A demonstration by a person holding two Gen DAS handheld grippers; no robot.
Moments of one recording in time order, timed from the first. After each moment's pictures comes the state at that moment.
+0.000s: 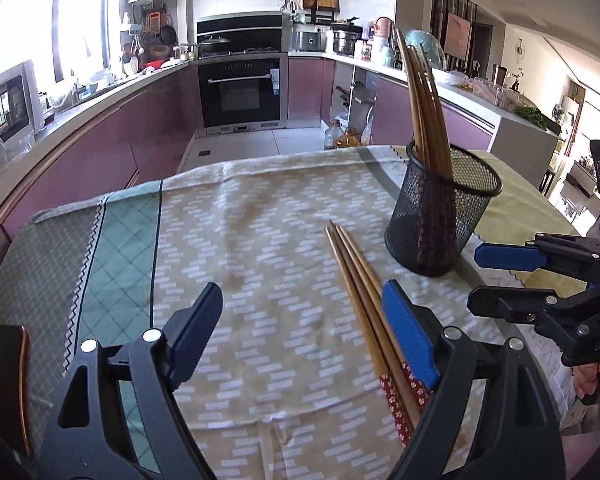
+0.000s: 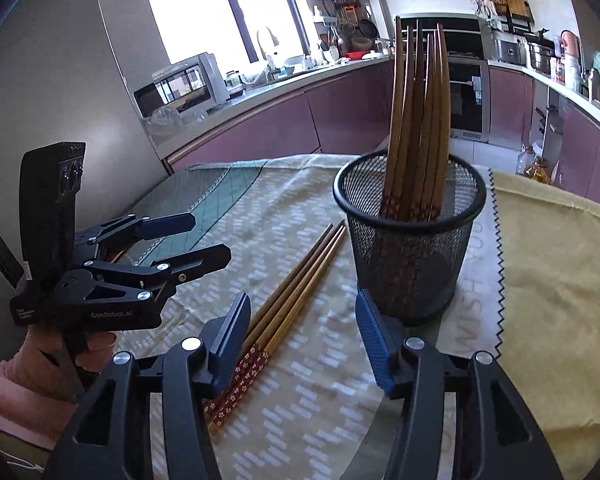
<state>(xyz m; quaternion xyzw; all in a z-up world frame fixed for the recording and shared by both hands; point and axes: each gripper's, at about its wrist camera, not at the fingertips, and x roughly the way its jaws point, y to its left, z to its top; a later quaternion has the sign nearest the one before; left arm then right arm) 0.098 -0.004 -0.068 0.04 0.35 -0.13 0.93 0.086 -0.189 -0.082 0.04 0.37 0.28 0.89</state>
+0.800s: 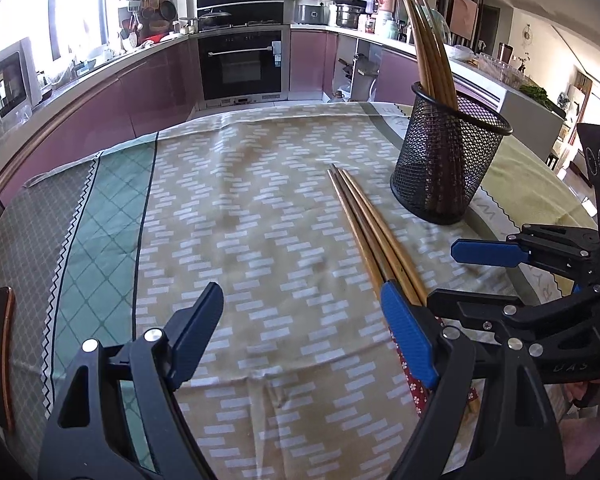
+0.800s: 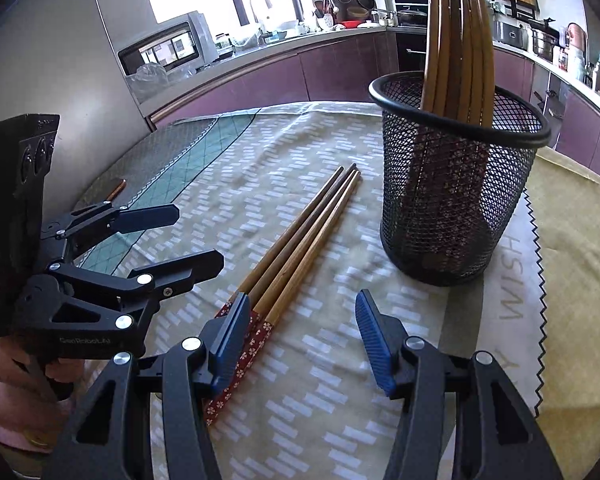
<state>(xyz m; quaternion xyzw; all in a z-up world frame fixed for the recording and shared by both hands) 0.083 -0.005 -0.099 0.04 0.40 -0.13 0.91 0.088 -0.147 -0.117 0.00 0.41 0.26 0.87</state>
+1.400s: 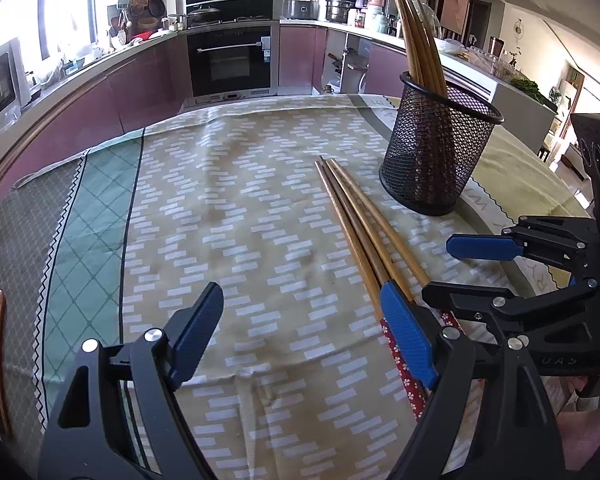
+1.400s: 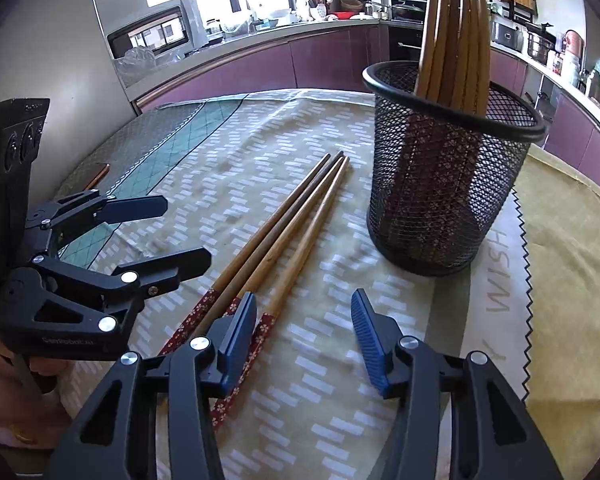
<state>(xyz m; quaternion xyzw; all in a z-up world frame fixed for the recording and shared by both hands) 0.084 -0.010 -0.104 0.04 0.41 -0.15 0.90 0.090 -0.141 -0.120 -0.03 0.43 0.23 0.87</state>
